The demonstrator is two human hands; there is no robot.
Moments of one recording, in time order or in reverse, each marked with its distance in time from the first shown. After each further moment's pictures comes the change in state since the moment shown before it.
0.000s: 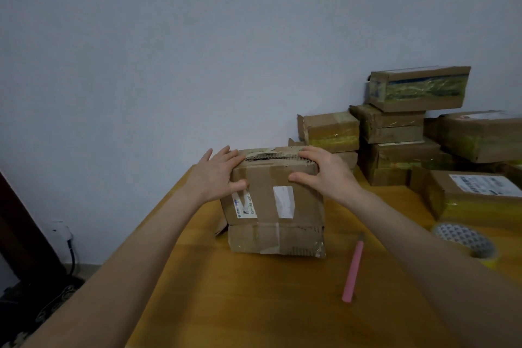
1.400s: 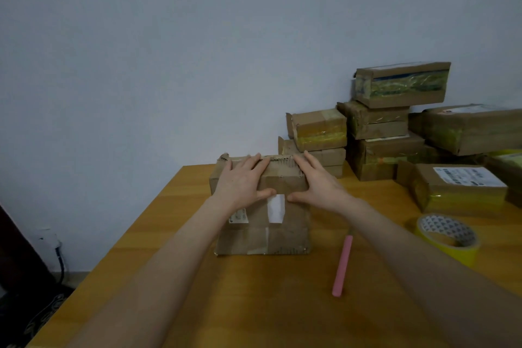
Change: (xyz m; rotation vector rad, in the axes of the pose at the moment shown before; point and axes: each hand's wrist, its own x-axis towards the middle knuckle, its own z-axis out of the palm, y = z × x) left_hand 0.019 0.067 0.021 0.052 0.025 0.043; right_hand -0.006 0.028 0.023 -0.038 -0.183 0.112
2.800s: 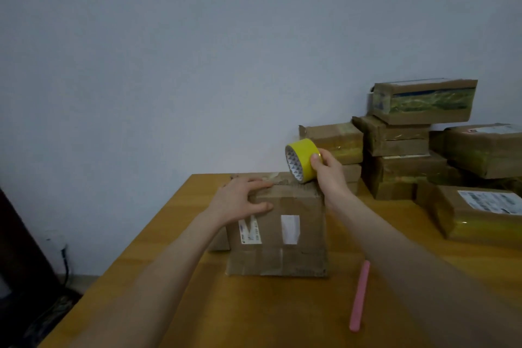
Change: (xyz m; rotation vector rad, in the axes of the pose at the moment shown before) left_hand -0.002 -0.040 0.008 -0.346 -0.016 -0.045; right_hand 0.044 -0.029 -0.009 0.973 0.401 0.174
